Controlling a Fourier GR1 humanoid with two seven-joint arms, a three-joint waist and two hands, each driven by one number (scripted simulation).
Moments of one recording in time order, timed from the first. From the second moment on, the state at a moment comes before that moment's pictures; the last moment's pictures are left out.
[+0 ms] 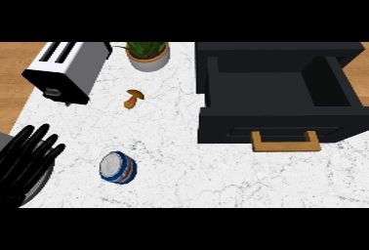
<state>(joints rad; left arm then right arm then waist) 0.24 0.19 0.16 -2.25 0.61 -0.26 0.56 0.41 -0.14 -0.45 -2.14 -0.35 0.27 0.06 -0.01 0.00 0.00</state>
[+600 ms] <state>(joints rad) 0.17 0.08 0.05 -2.05 0.37 -0.26 0.45 0.45 -0.11 -0.54 -2.17 -0.42 0.37 0.09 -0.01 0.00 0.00</state>
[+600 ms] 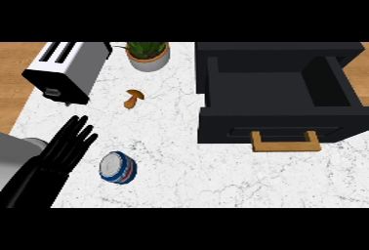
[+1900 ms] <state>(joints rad) 0.12 0.10 0.15 -1.40 0.13 -0.35 -0.11 0.41 -0.07 -0.69 -2.19 -0.48 0.48 0.16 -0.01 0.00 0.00</state>
